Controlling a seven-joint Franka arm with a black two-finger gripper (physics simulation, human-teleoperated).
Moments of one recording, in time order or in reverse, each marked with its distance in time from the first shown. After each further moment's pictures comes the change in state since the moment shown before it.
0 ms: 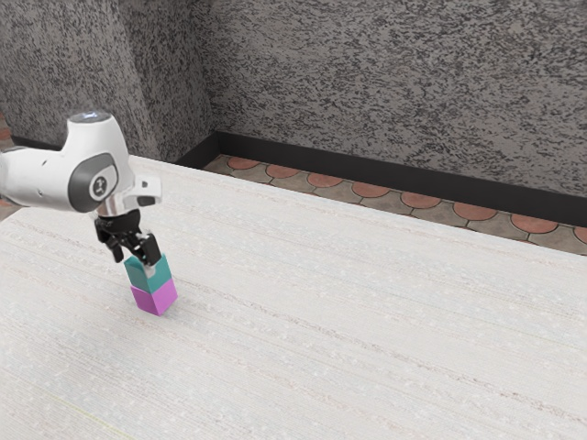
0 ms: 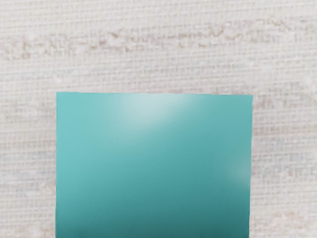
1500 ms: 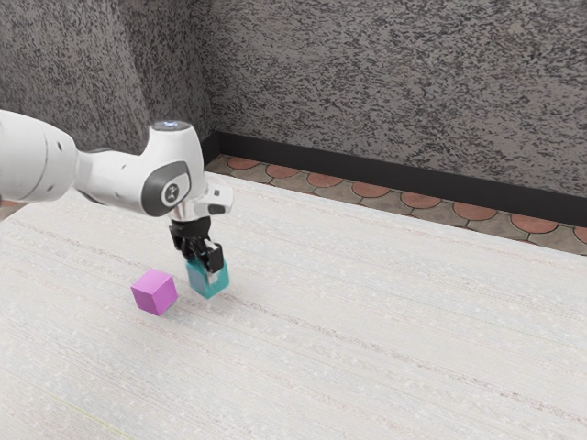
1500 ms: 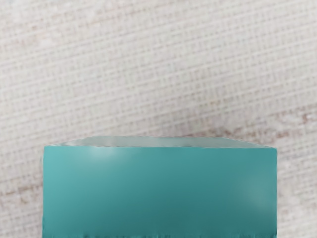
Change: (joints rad) arm -0.176 0.234 -0.012 0.227 0.006 -0.012 -0.006
